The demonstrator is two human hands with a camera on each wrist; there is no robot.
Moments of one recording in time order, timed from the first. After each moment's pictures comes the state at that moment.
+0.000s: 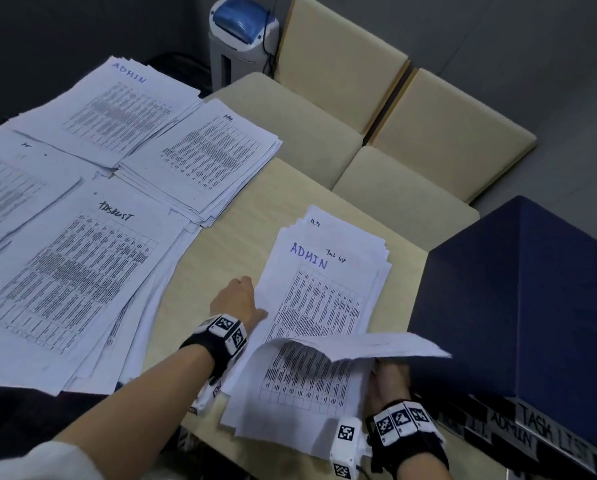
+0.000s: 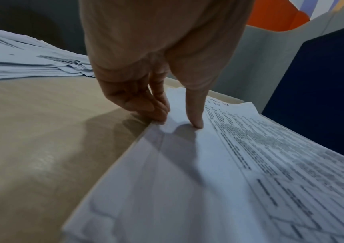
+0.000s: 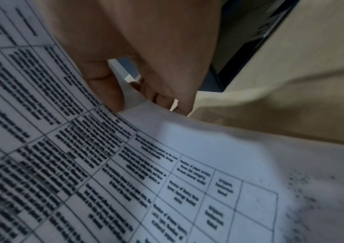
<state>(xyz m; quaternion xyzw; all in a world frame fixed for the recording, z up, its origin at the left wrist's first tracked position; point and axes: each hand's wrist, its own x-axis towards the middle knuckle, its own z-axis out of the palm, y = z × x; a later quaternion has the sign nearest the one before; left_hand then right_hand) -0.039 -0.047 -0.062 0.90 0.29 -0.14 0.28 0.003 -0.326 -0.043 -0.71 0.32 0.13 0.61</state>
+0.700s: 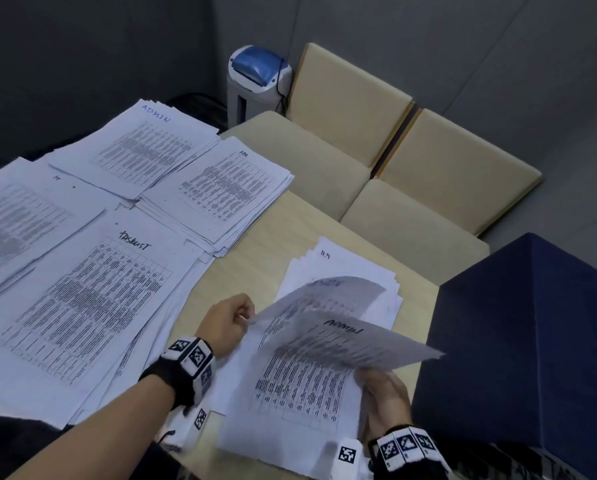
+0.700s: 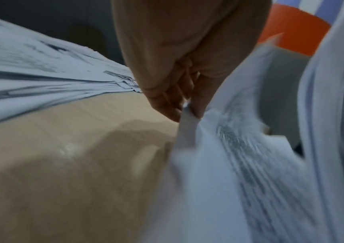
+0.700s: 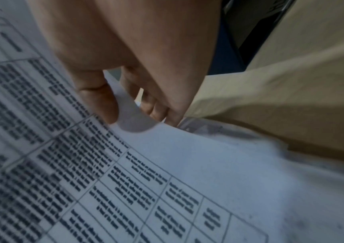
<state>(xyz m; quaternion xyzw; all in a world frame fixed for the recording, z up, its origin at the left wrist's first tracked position) -0.064 0.002 -0.047 0.82 0.21 0.04 0.54 0.006 -0.289 -0.022 -0.62 0.22 0.21 0.72</state>
